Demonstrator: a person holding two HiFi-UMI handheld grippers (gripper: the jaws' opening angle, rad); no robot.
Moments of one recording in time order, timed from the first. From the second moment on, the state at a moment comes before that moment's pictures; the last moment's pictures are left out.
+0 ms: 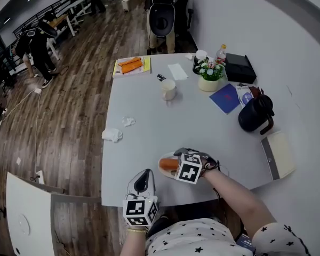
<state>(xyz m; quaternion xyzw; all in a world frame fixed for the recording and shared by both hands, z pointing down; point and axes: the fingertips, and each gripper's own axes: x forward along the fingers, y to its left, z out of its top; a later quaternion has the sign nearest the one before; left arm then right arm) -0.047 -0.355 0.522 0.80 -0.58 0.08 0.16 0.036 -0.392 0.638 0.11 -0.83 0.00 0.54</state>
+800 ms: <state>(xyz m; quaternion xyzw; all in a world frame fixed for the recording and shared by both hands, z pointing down) -0.021 -0.267 0.483 0.84 -0.52 0.08 0.12 0.063 -0.266 0.489 0.52 -0.84 0.15 0.07</state>
